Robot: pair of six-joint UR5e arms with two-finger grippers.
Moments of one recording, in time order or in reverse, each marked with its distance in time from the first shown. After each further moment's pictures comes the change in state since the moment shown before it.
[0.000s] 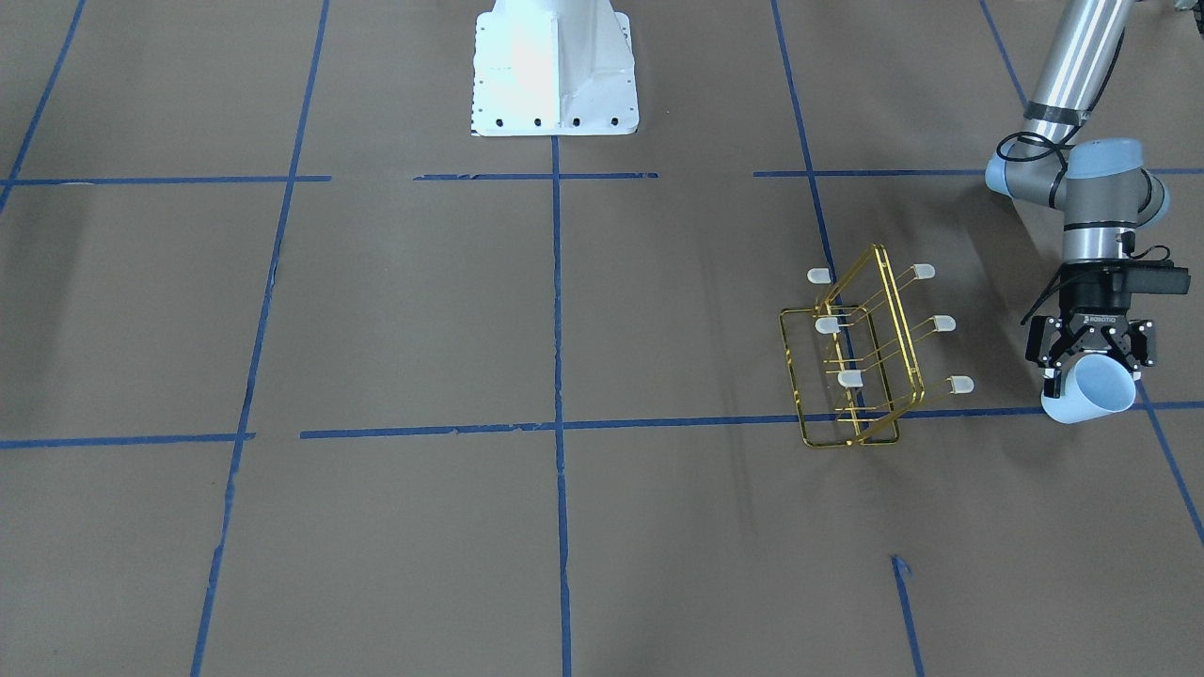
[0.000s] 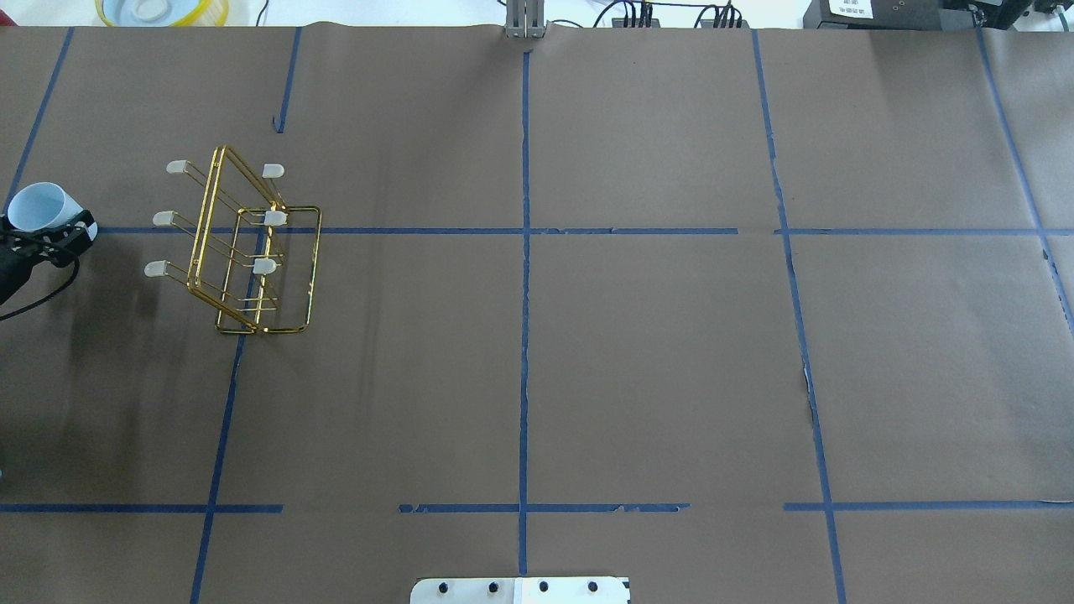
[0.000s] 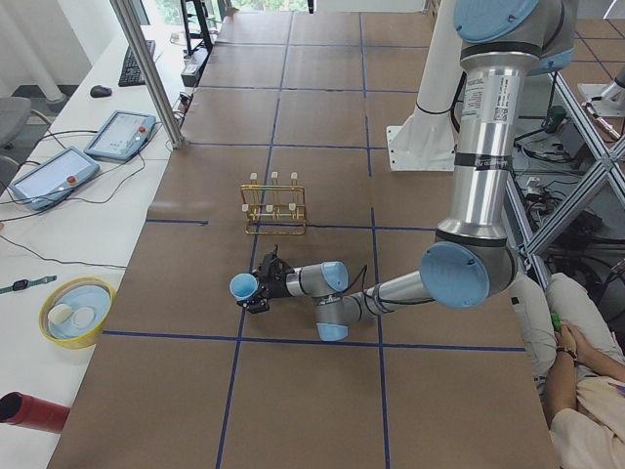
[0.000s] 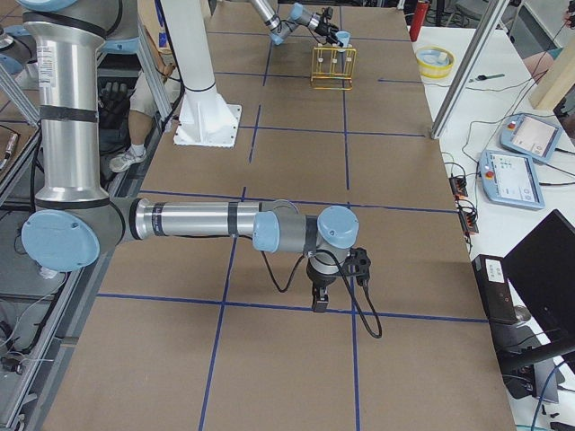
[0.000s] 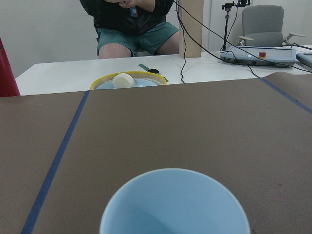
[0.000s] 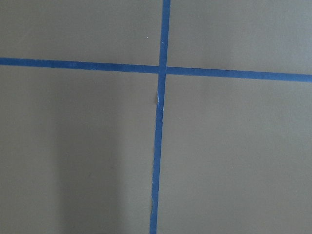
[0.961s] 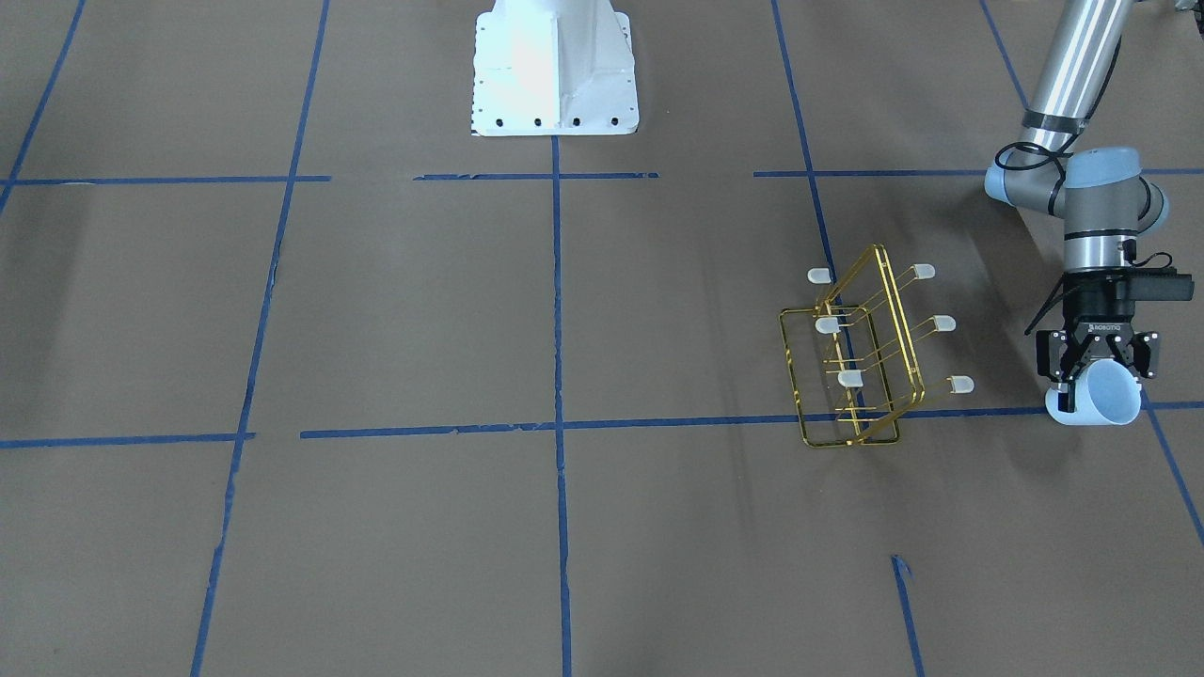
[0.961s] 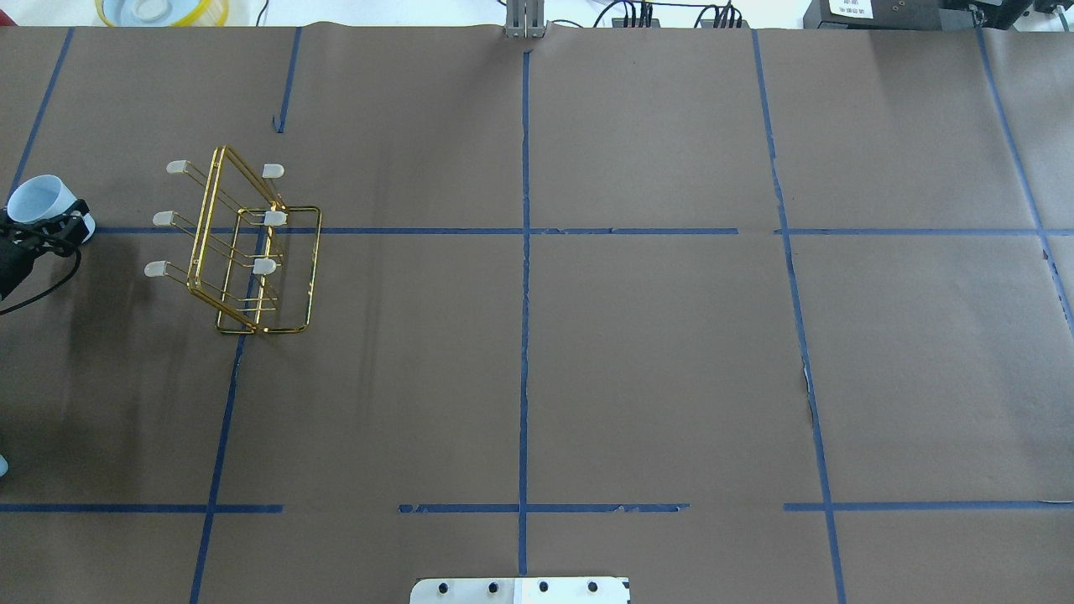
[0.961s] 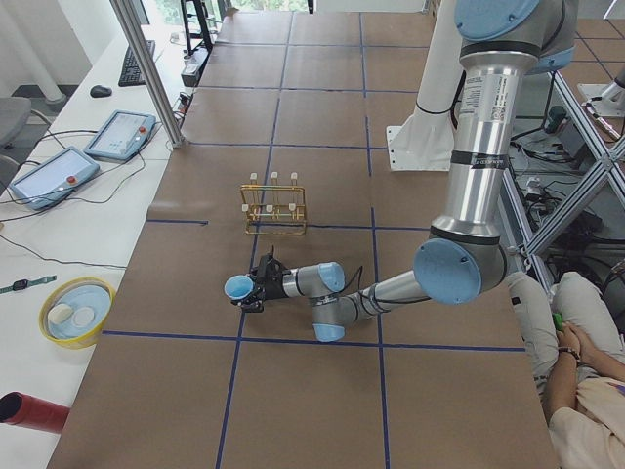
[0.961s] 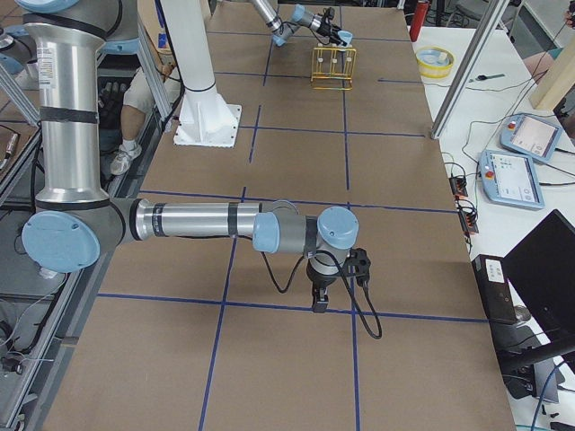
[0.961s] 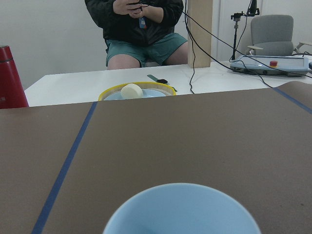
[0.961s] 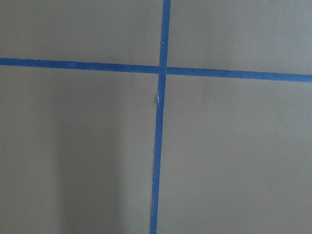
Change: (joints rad) left arm -0.011 -0.032 0.040 -0.011 0.018 0.004; right arm 0.000 0.001 0.000 0.000 0.000 0.000
